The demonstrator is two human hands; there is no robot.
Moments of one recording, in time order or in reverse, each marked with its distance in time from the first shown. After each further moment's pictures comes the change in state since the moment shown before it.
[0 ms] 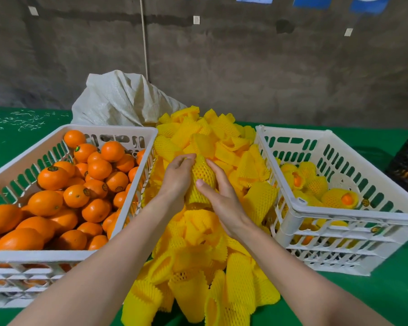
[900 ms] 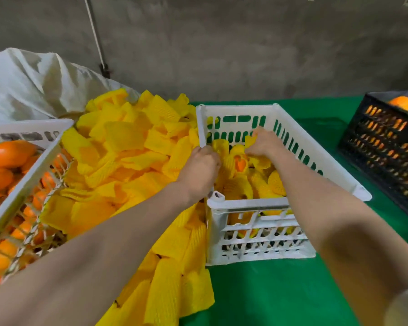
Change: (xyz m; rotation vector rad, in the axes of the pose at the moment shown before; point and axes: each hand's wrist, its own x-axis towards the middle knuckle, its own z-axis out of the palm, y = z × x) left_hand 0.047 -0.083 0.200 1.421 -0.345 0.881; right_hand 0.078 0.019 -0.320 -1.200 0.309 0.513
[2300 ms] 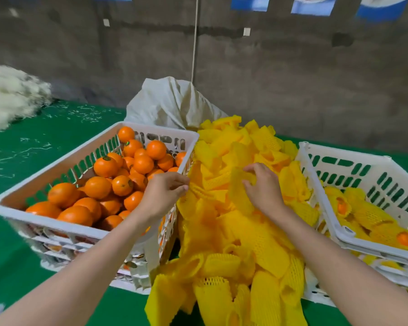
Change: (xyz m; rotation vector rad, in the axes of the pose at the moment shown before) left_hand -0.232 -0.180 -0.140 -0.646 0.251 -0.637; right_hand -0.159 -0.229 0.087 0.381 0.313 -0.723
